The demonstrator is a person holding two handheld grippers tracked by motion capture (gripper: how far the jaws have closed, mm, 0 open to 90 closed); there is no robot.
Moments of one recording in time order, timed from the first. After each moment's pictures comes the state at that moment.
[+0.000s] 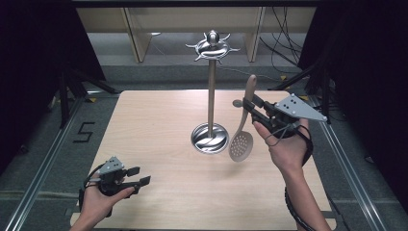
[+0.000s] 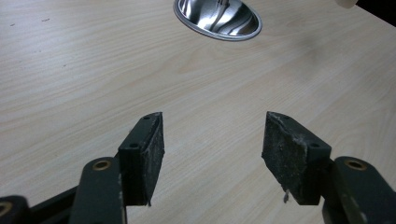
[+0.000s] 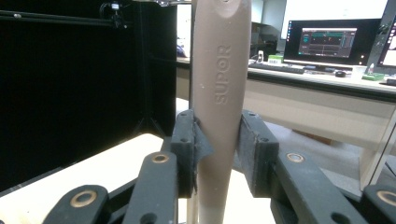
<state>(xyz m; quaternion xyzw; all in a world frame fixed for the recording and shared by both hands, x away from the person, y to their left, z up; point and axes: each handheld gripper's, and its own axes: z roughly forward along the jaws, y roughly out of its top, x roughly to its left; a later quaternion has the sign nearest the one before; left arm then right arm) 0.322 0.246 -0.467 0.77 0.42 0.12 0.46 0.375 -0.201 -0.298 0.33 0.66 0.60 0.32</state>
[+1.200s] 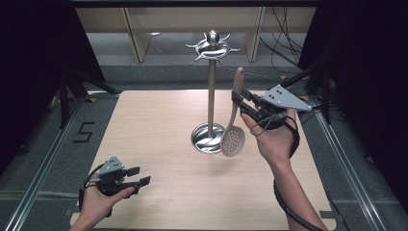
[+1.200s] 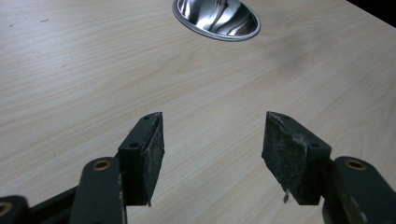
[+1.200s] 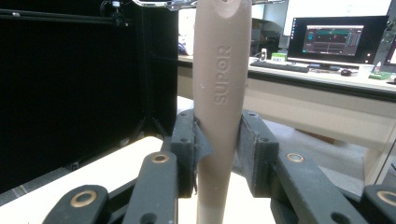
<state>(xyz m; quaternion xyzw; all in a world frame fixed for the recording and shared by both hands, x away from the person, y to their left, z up) 0.322 0.246 -0.466 0.77 0.42 0.12 0.46 0.389 -0.173 -0.287 0.34 0.66 0.60 0.31</state>
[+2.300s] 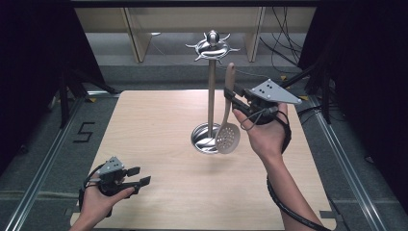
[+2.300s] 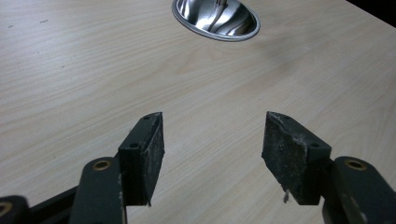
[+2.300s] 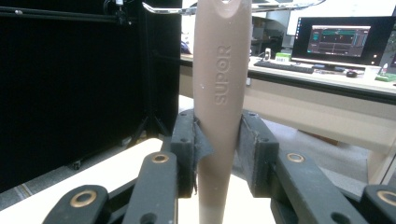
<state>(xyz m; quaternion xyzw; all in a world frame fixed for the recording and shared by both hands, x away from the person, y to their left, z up) 0.321 0.245 -0.466 0.77 0.42 0.12 0.46 0.397 -0.156 -0.279 0.33 0.67 0.59 0.31</state>
